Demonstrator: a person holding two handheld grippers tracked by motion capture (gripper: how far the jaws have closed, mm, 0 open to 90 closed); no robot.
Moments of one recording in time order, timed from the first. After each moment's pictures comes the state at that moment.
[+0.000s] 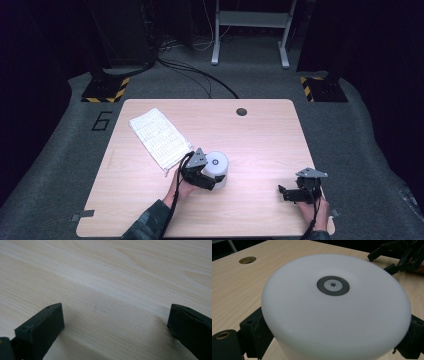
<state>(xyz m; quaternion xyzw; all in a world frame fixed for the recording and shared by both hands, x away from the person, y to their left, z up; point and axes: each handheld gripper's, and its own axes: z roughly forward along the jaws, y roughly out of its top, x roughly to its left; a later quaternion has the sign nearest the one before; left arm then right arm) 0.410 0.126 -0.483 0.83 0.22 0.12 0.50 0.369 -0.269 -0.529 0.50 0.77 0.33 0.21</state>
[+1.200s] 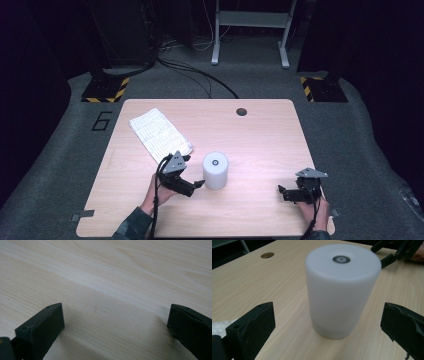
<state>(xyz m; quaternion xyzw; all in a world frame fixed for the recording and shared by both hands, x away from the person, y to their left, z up) 0.384 0.186 -0.464 0.83 0.23 0.15 0.48 0.369 -0.268 -0.529 0.50 0.78 0.33 0.21</state>
